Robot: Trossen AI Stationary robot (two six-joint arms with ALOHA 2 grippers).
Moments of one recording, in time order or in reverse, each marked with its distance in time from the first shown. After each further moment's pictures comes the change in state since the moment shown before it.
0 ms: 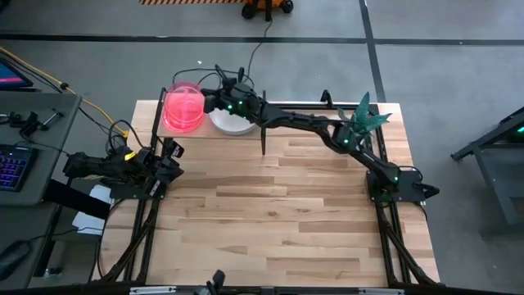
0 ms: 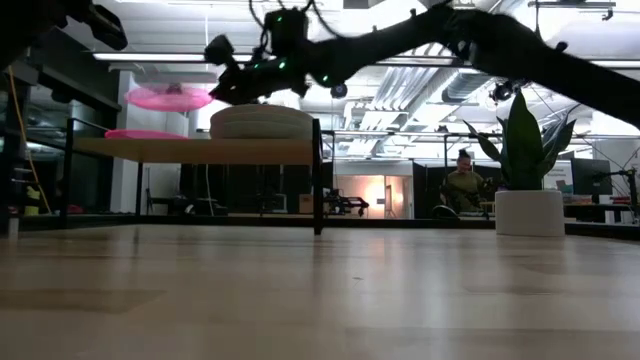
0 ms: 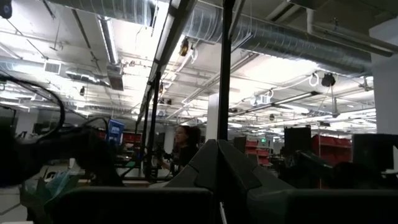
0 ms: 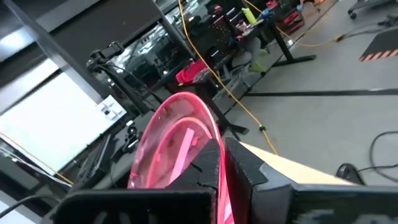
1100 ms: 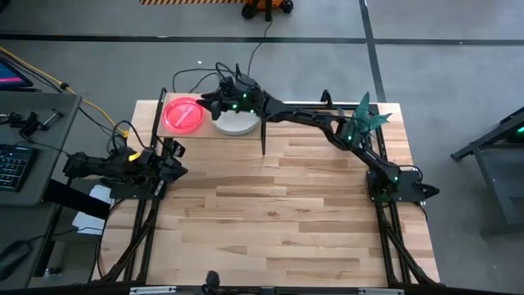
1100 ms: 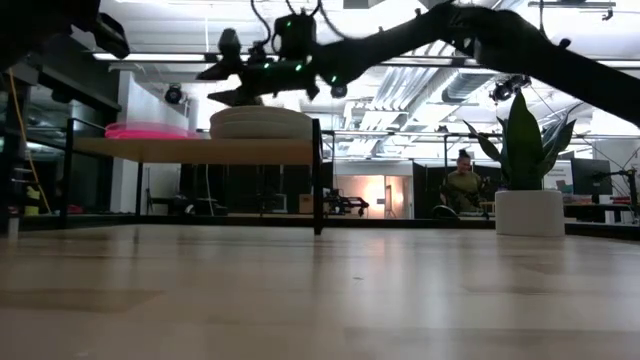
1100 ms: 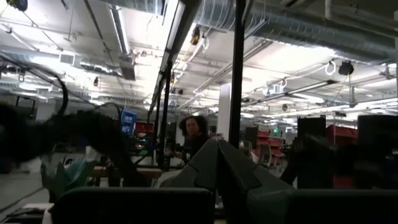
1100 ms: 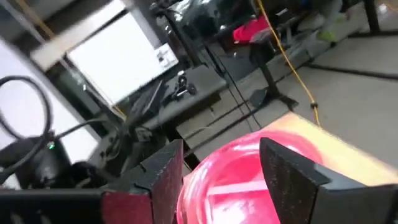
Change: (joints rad) left arm 0.000 0.000 0.000 -0.053 -0.044 0.026; right arm -0.045 -0.029 -0.050 0.006 -0.383 -0.113
